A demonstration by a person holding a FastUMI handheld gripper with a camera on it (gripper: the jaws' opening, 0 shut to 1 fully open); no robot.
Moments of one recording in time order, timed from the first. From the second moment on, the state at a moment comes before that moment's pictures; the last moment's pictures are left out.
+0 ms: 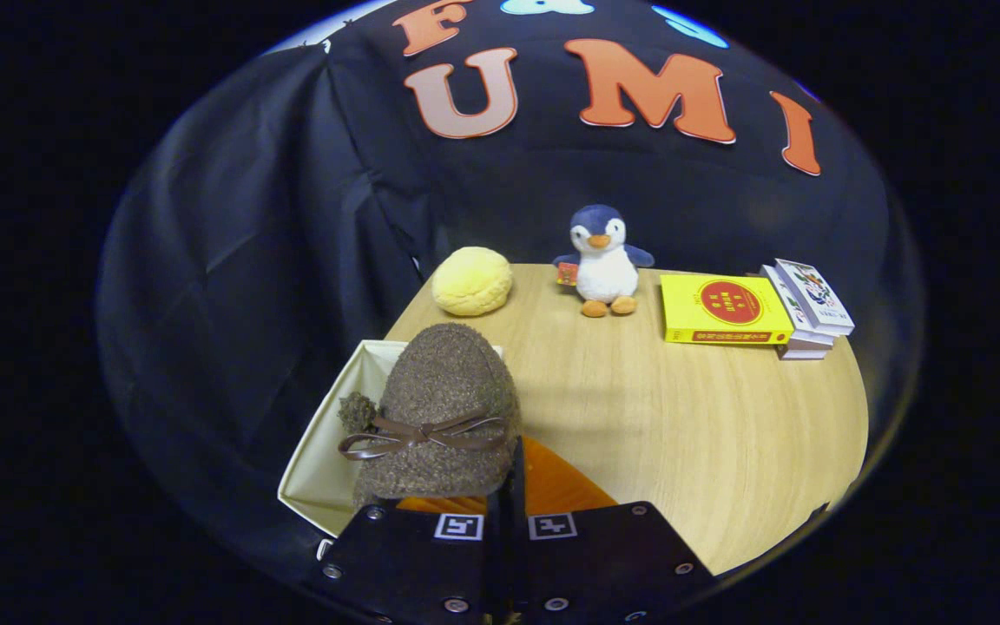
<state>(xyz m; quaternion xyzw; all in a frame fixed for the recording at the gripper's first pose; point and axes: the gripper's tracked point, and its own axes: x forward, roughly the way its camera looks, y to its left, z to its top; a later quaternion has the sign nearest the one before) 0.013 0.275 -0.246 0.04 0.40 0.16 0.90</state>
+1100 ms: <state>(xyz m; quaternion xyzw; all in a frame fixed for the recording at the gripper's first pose) 0.020 0.282 -0.233 0.06 0.41 0.18 0.89</state>
